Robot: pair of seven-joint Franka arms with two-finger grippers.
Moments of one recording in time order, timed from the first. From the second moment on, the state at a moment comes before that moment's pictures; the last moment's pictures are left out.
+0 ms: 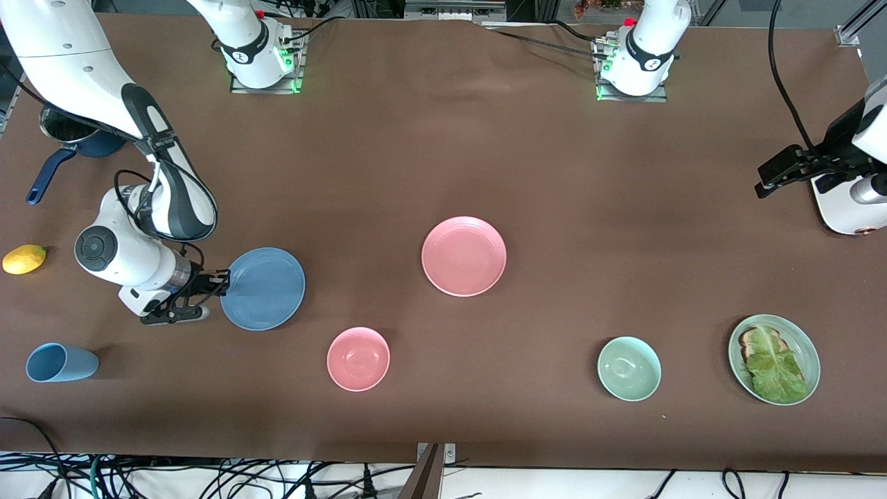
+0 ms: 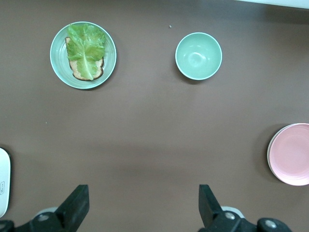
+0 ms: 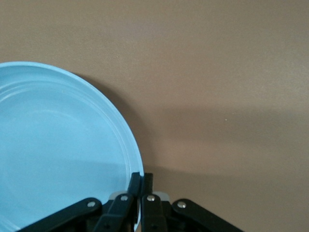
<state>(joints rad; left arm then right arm) -0.01 0.02 0.00 -1.58 -0.01 1.65 -0.12 -0.15 0.63 0.16 -1.78 -0.08 2.38 -0.08</state>
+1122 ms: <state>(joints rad) -0.01 0.02 0.00 -1.58 -0.01 1.65 -0.12 -0.14 0.57 0.36 -1.55 0.00 1.99 0.05</state>
